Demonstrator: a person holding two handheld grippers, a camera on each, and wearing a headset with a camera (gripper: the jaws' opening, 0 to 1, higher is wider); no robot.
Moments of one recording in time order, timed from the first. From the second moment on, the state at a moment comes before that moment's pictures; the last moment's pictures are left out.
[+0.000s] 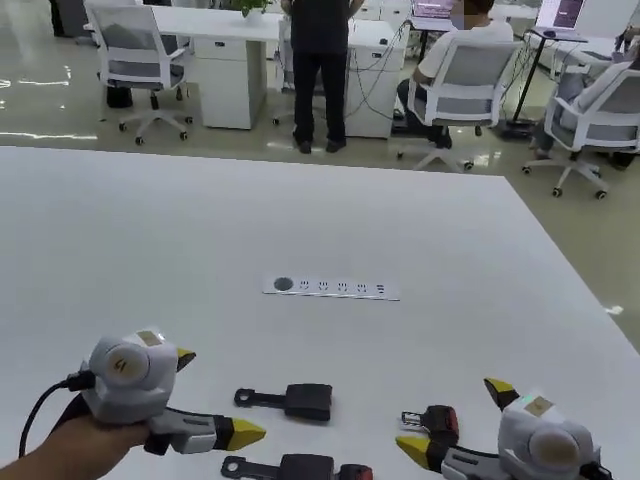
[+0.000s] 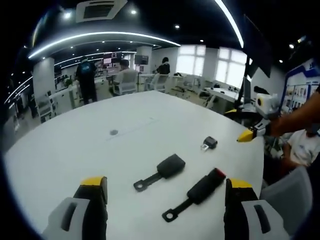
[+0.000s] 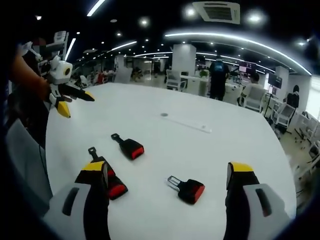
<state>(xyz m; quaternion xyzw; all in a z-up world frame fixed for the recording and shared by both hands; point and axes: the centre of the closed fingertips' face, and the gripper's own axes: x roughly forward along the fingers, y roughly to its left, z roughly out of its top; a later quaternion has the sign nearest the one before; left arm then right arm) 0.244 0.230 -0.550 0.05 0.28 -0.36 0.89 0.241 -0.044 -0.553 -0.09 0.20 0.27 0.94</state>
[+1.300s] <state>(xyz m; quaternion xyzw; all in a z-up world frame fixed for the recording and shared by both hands) 0.159 0.290 -0.538 -0.01 0.23 -0.33 0.92 0.160 -0.035 -0.554 -0.11 0.20 0.25 0.94</state>
